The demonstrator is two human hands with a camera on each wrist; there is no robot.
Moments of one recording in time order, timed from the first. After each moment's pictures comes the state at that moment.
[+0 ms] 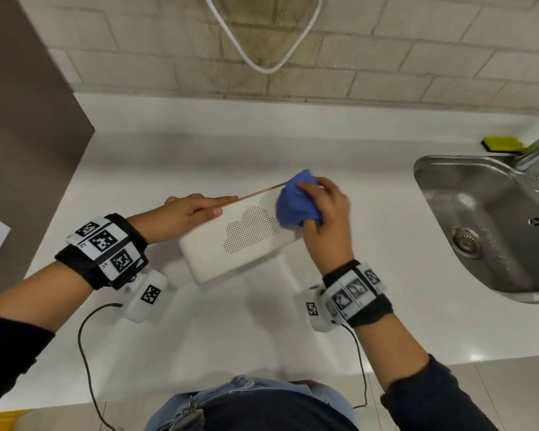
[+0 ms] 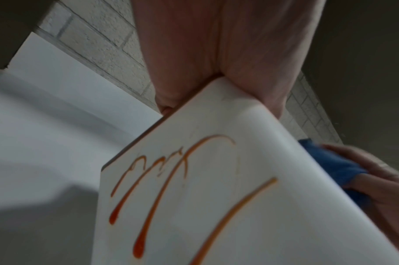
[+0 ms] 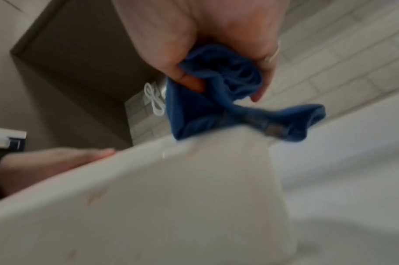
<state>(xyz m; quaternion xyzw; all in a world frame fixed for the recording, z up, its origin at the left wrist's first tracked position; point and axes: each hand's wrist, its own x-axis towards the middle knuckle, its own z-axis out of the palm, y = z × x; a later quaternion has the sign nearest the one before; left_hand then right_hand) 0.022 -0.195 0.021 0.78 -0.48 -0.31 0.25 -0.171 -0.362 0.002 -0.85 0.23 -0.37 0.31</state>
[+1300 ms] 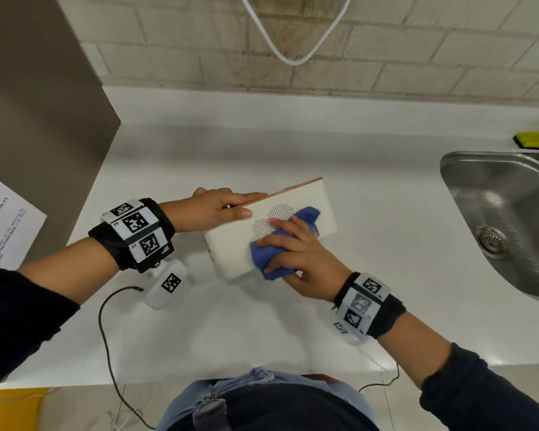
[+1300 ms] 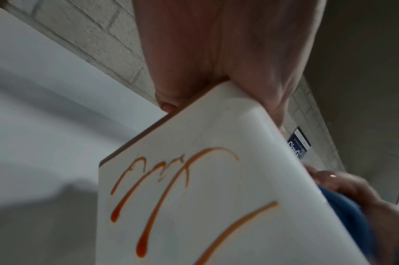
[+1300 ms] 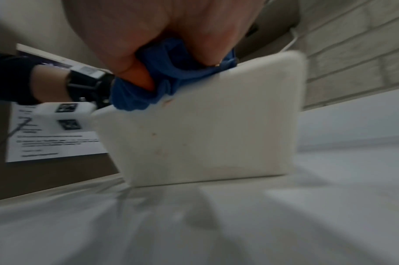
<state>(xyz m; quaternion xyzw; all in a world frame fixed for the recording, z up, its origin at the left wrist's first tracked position) 0.025 -0.196 0.027 0.77 -0.52 -0.31 0.18 -0.171 -0.333 -0.045 -0.94 -0.13 -0.16 0.25</state>
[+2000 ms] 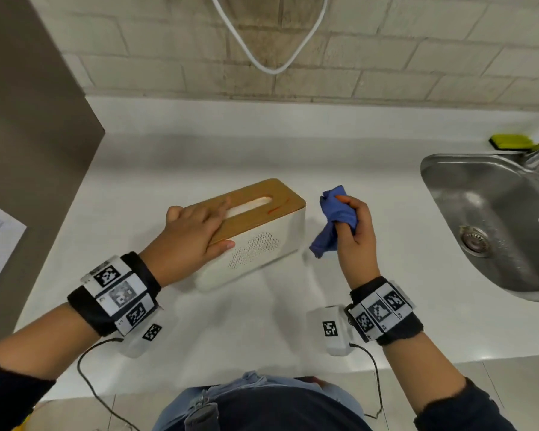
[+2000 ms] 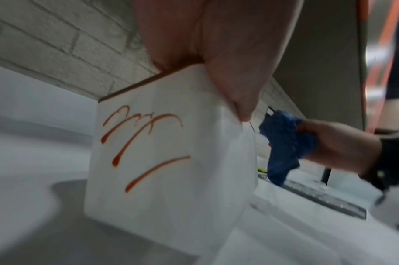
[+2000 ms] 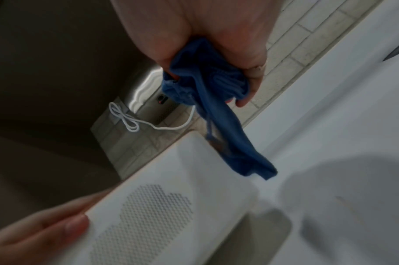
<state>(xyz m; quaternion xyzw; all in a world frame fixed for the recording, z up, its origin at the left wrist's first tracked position) -0.010 -0.165 -0.002 0.82 -0.56 -0.03 0.08 -0.205 -0.364 -0.008 -0.69 0.27 -0.38 0.56</state>
